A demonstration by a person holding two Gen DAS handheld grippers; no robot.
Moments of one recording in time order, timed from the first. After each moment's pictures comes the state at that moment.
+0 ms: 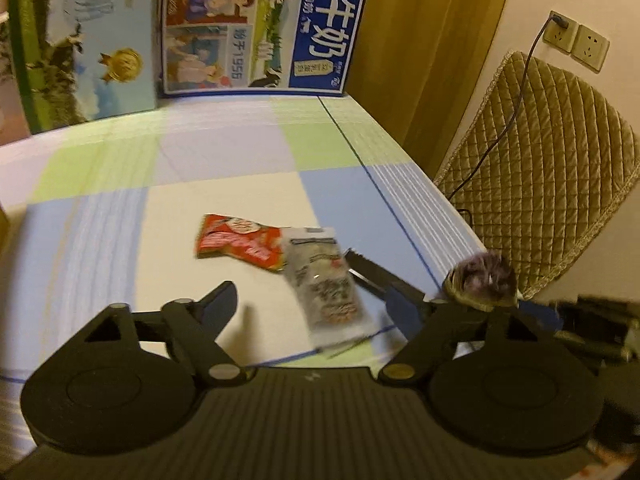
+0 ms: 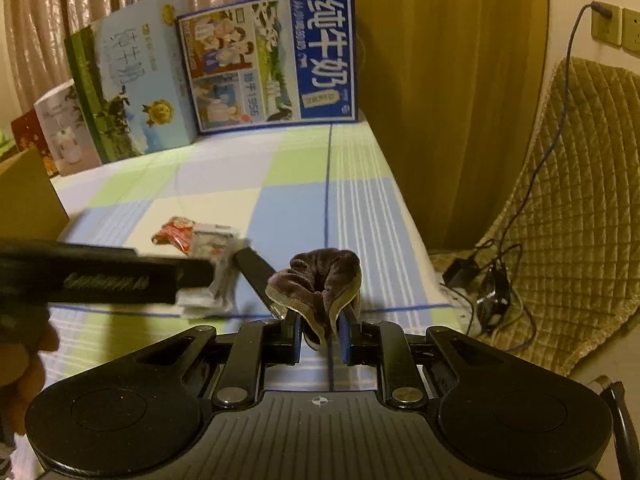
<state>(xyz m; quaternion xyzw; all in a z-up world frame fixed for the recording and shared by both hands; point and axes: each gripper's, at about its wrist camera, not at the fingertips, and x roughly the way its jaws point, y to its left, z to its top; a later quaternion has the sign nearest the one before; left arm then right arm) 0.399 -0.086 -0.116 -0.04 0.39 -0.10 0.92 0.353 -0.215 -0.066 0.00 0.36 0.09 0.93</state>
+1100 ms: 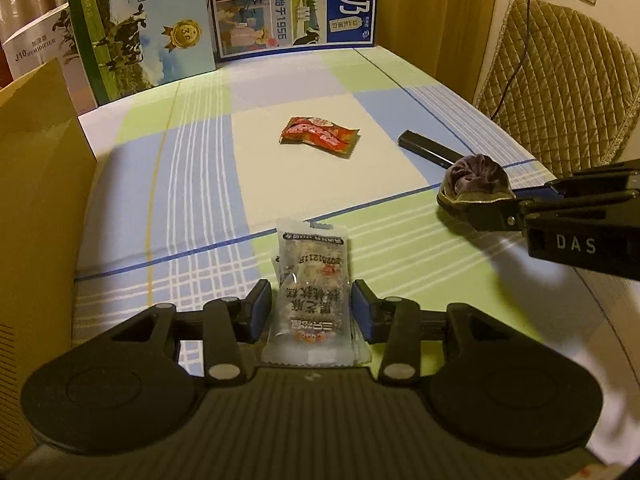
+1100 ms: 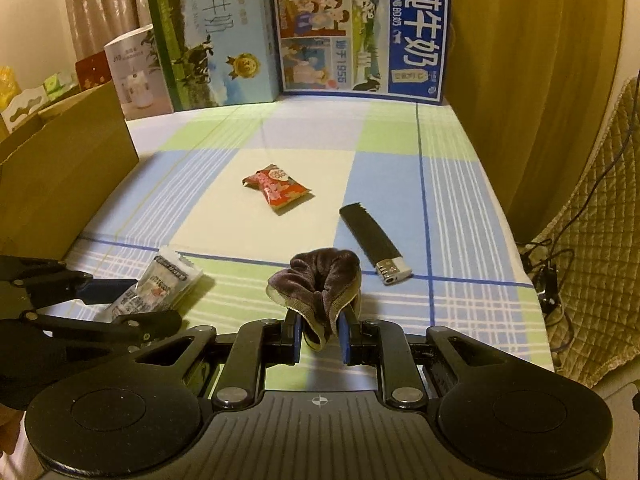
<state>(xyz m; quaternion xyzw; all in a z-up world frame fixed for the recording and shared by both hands) 0.303 -0.040 -0.134 0.03 0.41 -0.06 0.91 0.327 -0.163 -0.074 -0.04 0.38 0.18 0.90</state>
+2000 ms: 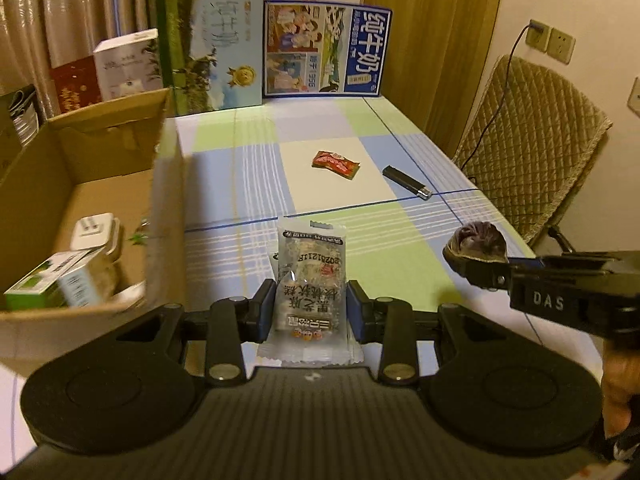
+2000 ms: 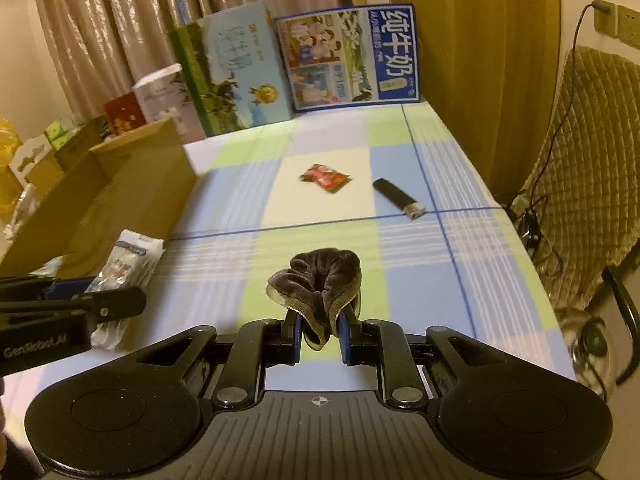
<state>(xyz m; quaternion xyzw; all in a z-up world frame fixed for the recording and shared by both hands) 0.153 0.003 -0.018 -0.01 0.38 -0.05 0.92 0.181 -0.140 0.001 0.04 0.39 0.14 0.91</state>
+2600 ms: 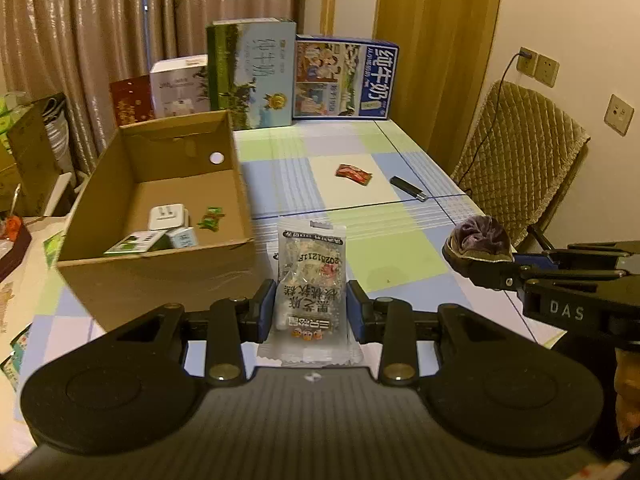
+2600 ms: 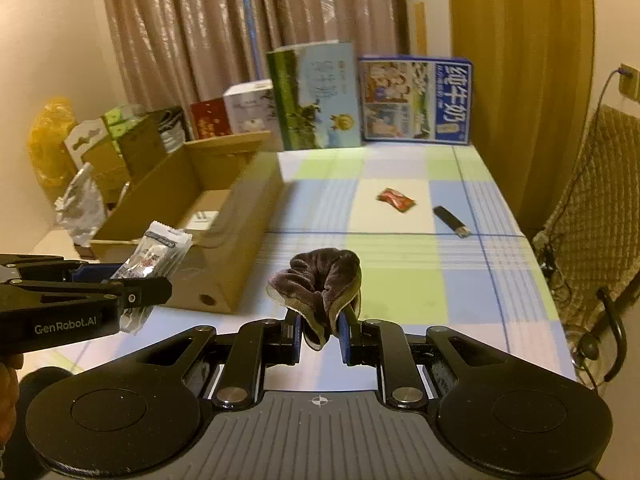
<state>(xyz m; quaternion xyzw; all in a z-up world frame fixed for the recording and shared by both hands) 0.038 0.046 0.039 -0.02 0.35 -0.03 0.94 0.071 -0.082 0.066 0.00 0.35 0.20 0.92</state>
